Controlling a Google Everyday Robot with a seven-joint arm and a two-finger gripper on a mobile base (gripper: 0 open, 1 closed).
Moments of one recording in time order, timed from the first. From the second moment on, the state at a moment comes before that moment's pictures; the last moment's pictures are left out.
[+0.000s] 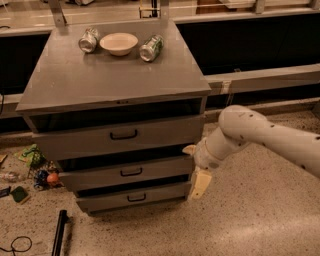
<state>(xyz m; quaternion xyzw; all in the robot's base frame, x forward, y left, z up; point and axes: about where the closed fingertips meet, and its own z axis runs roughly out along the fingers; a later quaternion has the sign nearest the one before) 0.523 -0.094 0.615 -0.69 0.68 0.17 0.18</state>
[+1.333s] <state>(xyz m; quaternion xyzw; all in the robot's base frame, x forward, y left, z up) 0.523 -0.049 0.457 -0.66 0.69 0.23 0.18</state>
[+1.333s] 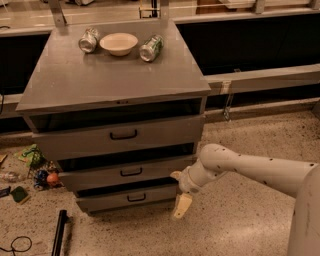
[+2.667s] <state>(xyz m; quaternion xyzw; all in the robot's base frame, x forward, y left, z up) 0.585 -0.070 0.288 -0.72 0.64 0.20 0.17</state>
